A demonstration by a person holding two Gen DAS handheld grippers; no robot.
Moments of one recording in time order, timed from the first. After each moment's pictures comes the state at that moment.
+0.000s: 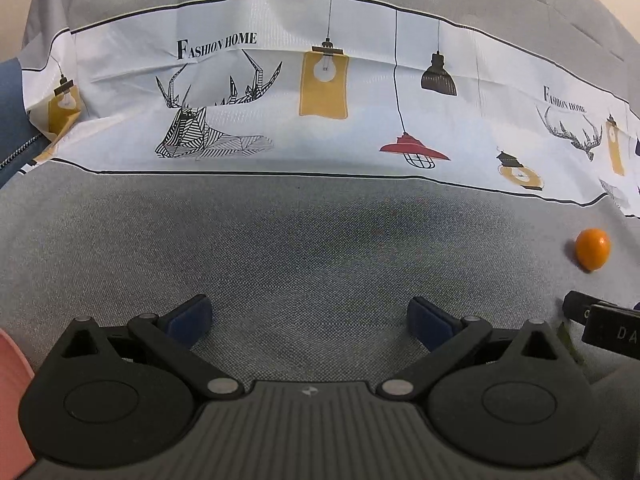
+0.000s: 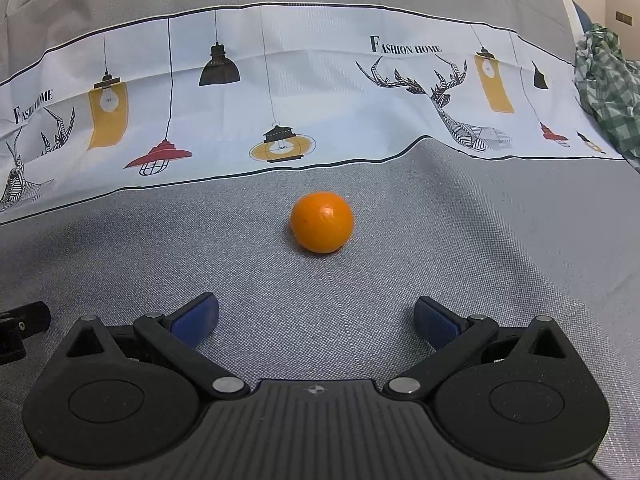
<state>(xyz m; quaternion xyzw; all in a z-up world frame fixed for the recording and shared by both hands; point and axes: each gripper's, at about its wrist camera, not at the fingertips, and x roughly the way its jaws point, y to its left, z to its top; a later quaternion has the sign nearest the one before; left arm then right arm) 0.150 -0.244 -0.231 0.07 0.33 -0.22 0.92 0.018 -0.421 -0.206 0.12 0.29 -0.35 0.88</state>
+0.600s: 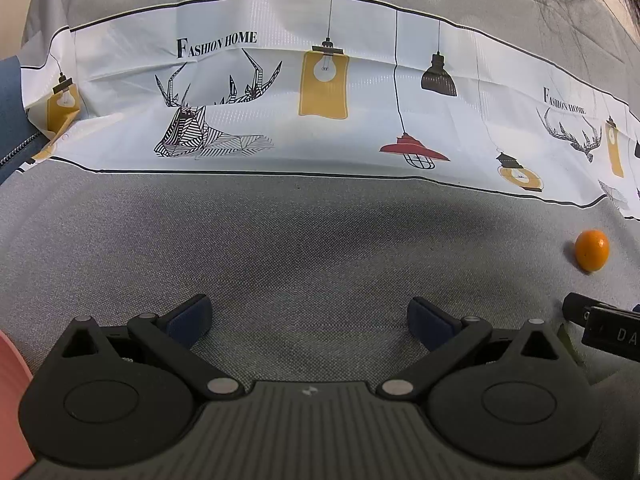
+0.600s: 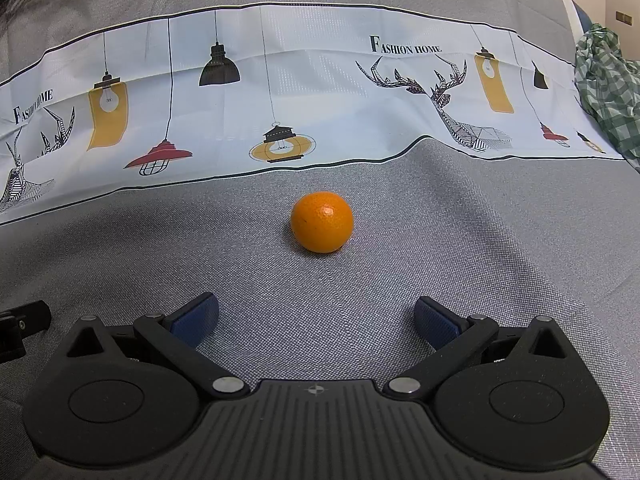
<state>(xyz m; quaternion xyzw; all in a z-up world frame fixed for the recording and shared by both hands) 0.151 -0.243 -0.232 0.07 0.33 -0.22 0.92 0.017 -0.422 -0.206 0.12 0.29 -0.35 0.88</state>
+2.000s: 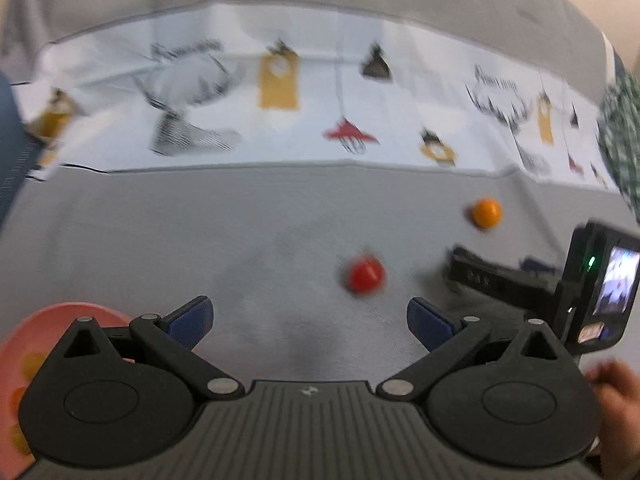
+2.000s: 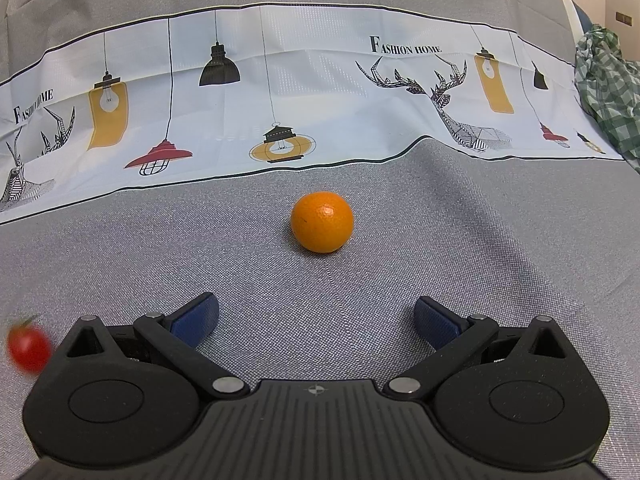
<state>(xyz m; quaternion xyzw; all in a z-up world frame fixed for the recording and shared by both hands) 0.100 -0.210 -0.139 0.10 0.41 -0.30 0.85 0.018 -0.421 -0.206 0.11 0.29 -0.35 0.88</state>
